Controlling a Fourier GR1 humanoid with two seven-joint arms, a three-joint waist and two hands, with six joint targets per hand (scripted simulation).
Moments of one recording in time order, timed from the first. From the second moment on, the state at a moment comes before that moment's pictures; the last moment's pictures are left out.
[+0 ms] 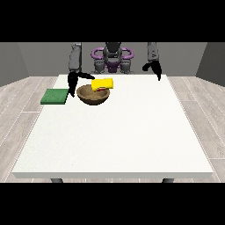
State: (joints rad) left arm -0.32 0.19 -0.12 -1.12 -0.08 0.30 -0.42; right arm -0.52 -0.14 -0.23 -0.75 -0.15 -0.05 -0.34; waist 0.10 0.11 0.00
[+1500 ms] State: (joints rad) left arm -0.25 0.27 0.02 -1.02 -0.07 0.17 -0.51; right arm -0.67 -0.17 -0.15 -0.60 -0.03 -0.36 -0.04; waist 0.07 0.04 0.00
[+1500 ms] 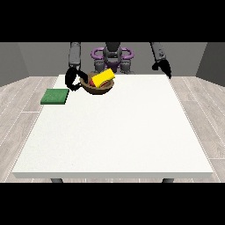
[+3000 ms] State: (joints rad) left arm -0.25 0.19 0.01 -1.23 -0.15 0.29 -0.67; right arm -0.58 -0.76 -0.37 -0.43 -0.05 0.01 -0.37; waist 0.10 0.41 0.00
